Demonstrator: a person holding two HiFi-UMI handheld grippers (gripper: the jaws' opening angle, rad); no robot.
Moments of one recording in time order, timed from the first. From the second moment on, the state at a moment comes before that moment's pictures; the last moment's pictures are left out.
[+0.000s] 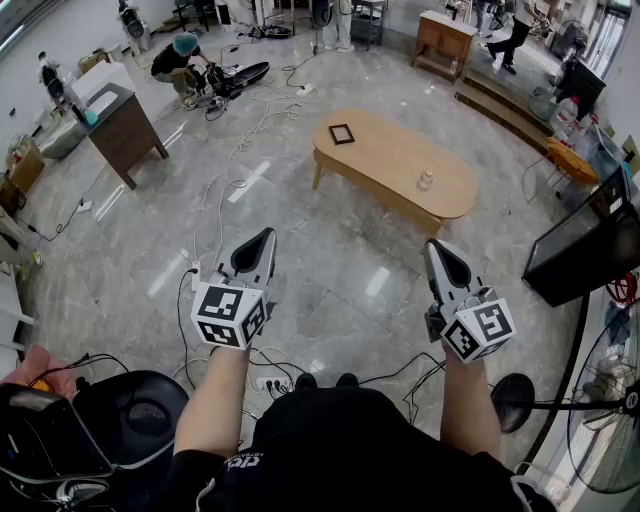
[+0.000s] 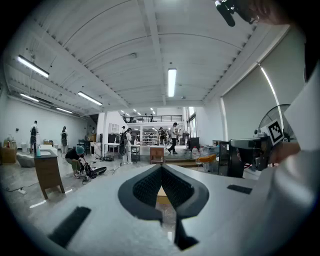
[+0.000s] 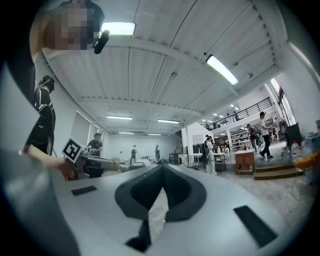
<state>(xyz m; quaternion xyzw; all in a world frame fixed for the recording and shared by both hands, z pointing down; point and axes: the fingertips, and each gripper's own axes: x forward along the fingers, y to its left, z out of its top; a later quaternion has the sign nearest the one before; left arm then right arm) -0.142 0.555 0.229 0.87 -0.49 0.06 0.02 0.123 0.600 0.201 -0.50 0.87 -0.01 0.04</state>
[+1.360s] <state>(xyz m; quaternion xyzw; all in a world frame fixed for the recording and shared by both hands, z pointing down) -0.115 0.466 0.258 0.87 -0.49 0.05 0.03 0.138 0.526 0.235 -0.47 0.88 -0.05 0.02</state>
